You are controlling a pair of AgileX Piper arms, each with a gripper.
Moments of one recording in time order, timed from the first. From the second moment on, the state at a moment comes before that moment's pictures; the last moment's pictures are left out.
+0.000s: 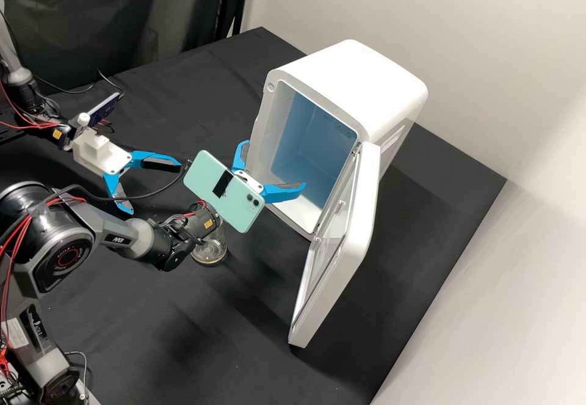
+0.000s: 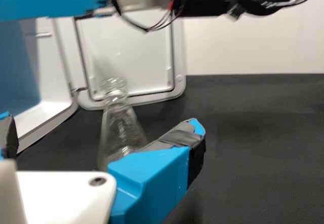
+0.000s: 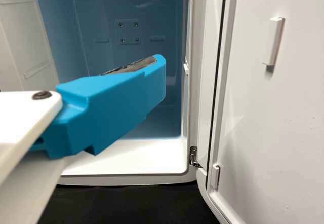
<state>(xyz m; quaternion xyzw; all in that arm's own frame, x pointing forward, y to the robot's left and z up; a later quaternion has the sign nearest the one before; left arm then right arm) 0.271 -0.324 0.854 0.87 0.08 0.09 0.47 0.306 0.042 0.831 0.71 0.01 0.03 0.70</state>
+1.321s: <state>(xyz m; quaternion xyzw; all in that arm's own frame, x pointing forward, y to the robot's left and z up) 0.190 -0.291 0.890 0.86 0.12 0.12 0.49 0.306 0.042 0.831 0.71 0.01 0.03 0.70</state>
